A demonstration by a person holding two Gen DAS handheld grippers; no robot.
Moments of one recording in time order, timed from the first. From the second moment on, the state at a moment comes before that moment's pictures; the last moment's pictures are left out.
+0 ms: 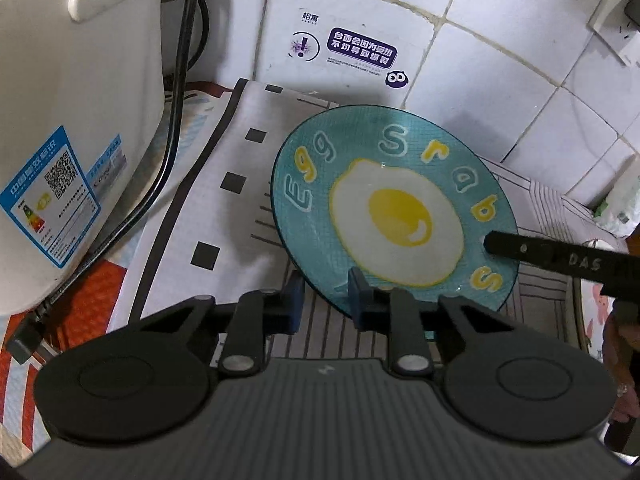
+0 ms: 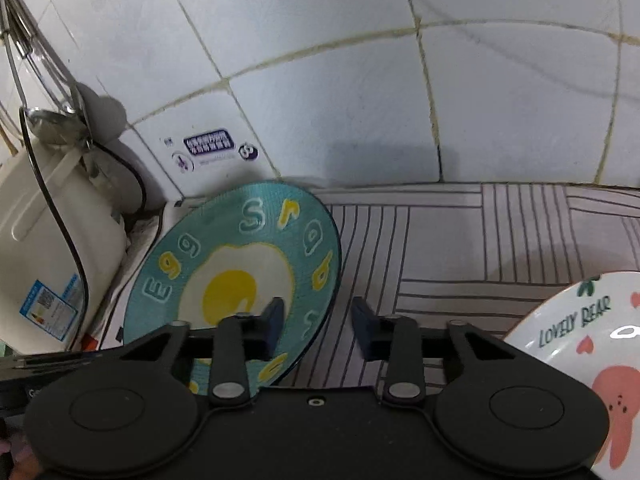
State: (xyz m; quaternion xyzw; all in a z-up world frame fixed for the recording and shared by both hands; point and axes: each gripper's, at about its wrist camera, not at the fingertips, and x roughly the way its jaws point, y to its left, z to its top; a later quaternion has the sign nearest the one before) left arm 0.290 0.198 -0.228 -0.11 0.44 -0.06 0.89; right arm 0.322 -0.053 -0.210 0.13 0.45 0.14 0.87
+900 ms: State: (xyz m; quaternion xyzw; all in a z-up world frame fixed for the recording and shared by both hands) left arm 0.237 0.177 -0.168 -0.13 0.43 -0.04 0.89; right arm 0.274 -0.074 -0.166 0.16 0.43 0.19 0.87
